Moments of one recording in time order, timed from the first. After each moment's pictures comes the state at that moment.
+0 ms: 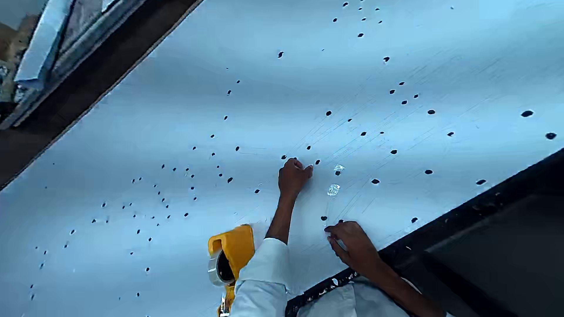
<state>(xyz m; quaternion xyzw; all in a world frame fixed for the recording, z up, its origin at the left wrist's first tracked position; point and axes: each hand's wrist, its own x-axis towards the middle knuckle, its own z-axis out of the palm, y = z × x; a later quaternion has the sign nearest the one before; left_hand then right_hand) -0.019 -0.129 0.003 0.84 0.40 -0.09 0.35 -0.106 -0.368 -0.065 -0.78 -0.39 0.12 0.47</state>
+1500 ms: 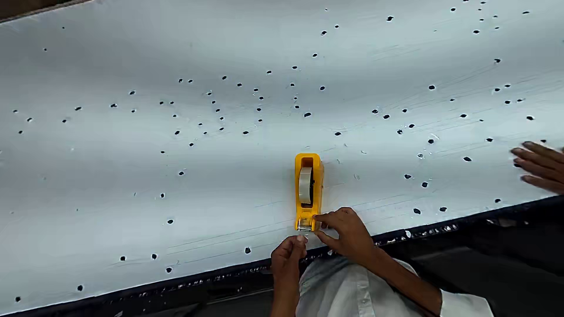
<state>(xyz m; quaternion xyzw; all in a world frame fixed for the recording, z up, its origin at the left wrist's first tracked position) -0.451 -0.155 0.019 0.49 0.47 0.26 0.69 -0.285 -0.237 -0.013 -0.73 -0.55 0.14 0.38</state>
